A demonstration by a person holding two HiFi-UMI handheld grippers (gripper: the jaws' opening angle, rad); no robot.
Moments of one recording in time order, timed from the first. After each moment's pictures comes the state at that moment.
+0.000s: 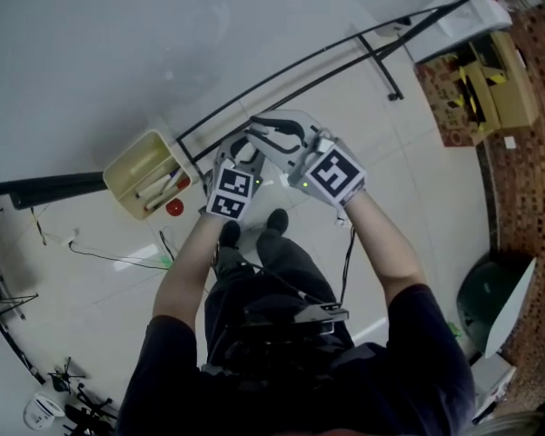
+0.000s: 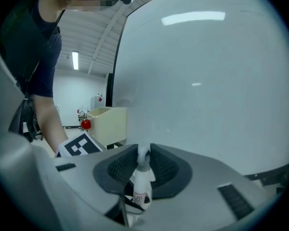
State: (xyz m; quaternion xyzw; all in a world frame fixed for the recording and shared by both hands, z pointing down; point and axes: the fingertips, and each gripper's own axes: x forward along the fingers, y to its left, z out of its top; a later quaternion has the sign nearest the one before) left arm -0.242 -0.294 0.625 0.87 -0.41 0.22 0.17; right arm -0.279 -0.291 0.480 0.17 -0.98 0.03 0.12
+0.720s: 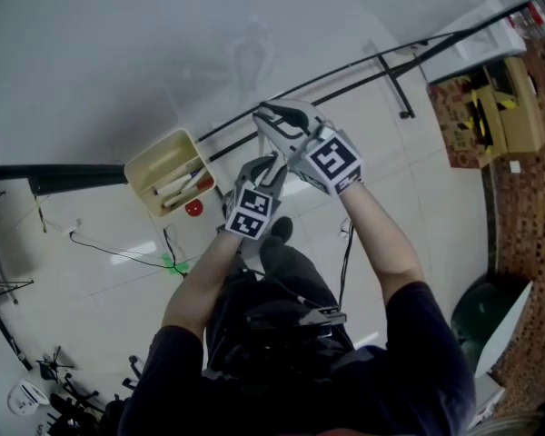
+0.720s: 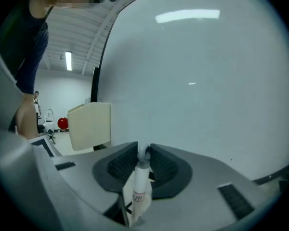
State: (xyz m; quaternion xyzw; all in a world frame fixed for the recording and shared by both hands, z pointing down) left arm -0.239 -0.252 0.649 0.85 -0.41 0.23 0.23; right arm -0.310 -0.333 0.497 0.20 -0.97 0.05 0.12
